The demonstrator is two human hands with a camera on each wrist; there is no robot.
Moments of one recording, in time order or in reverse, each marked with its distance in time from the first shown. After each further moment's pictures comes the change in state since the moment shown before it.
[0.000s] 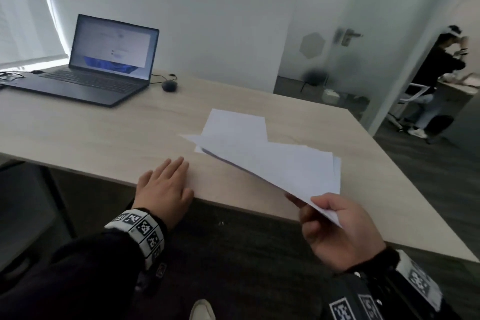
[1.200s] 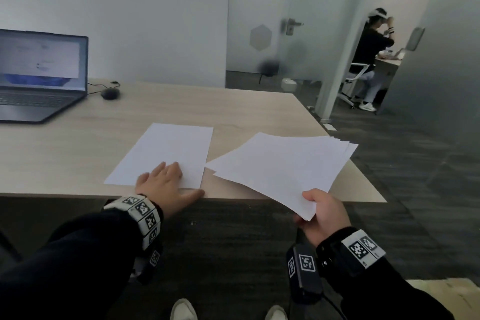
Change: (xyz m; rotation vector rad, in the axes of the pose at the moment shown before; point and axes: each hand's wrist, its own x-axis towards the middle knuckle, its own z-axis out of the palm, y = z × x) left_hand 0.006 0.109 0.008 0.053 -0.194 0.119; right_hand -0.003 -0.024 -0.121 -0.084 0.357 -0.331
